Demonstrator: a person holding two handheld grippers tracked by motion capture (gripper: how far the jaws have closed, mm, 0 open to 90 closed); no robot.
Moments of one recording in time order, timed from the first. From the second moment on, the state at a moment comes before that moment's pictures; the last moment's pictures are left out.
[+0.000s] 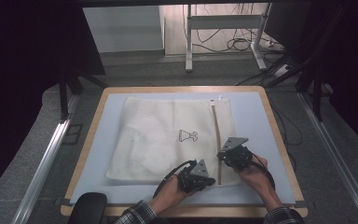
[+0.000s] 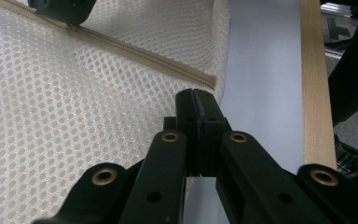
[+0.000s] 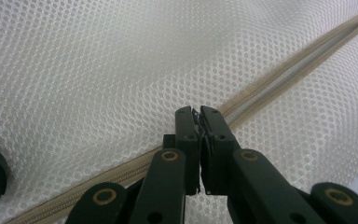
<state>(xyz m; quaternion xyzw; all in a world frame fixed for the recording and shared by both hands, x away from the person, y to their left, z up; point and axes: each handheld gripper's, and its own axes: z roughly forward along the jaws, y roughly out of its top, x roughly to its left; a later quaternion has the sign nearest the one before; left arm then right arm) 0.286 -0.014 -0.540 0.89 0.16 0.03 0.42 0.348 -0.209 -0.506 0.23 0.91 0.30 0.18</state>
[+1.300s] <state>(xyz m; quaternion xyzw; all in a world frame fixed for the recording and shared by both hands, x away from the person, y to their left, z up) 0.285 -0.015 -0.540 0.89 0.17 0.03 0.43 0.377 -0.209 -0.504 0.24 0.91 0.29 0.19</state>
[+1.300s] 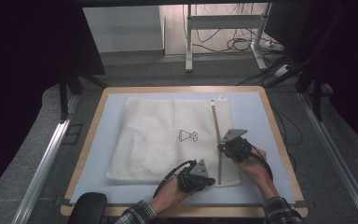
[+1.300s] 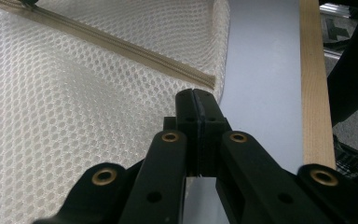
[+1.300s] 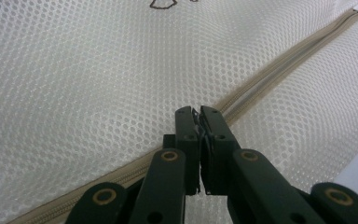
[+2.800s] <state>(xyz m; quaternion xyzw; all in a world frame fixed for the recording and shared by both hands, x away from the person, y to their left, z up) 0.281 -0.014 -0.539 0.90 0.14 0.05 0.42 0.416 -0.205 -0.503 0.24 0.90 0.29 0.20</state>
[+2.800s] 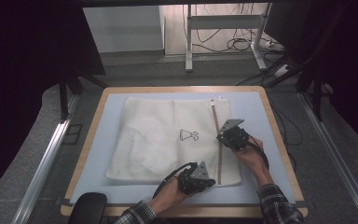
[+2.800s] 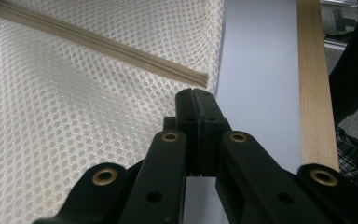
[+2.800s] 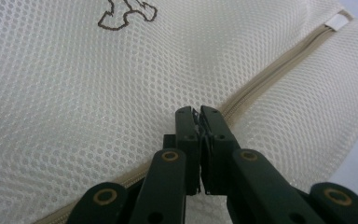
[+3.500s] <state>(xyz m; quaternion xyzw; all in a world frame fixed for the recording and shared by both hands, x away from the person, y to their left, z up) 0.281 -0.014 -0.539 0.90 0.14 0.05 0.42 0.441 -0.202 -0.504 0.24 0.91 0.28 0.21</state>
